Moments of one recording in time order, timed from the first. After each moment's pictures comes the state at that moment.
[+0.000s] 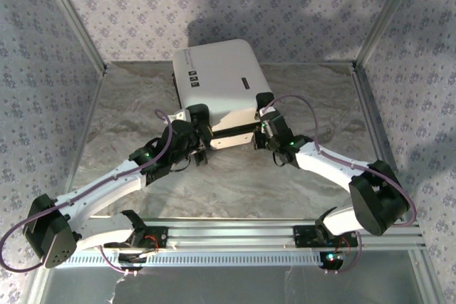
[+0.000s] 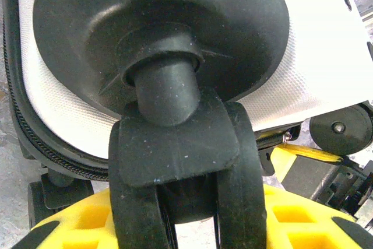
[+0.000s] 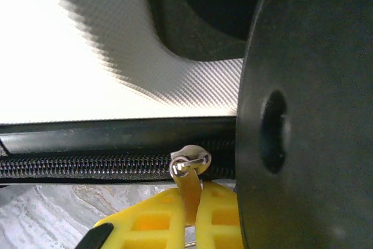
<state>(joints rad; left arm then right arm) -0.80 1.10 0.78 -0.24 -0.22 -0.96 0.60 1.40 0.79 -0.12 0.12 0.32</state>
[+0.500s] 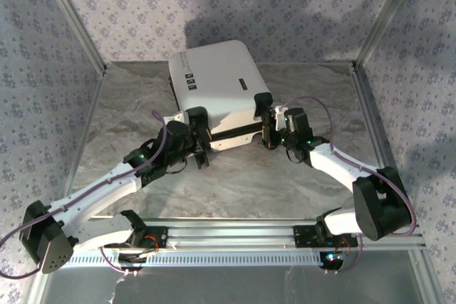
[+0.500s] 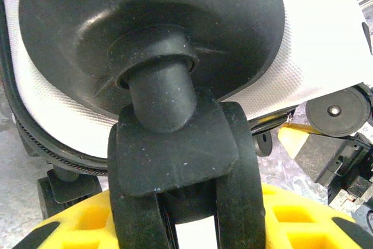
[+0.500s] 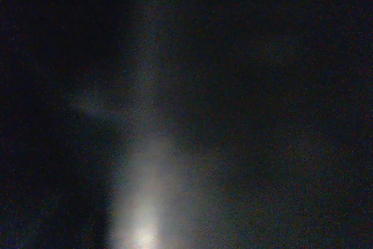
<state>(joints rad) -0.78 1.04 0.78 -0.32 -0.16 -0.95 0.39 1.35 0.70 -0.01 -0.20 0.25</state>
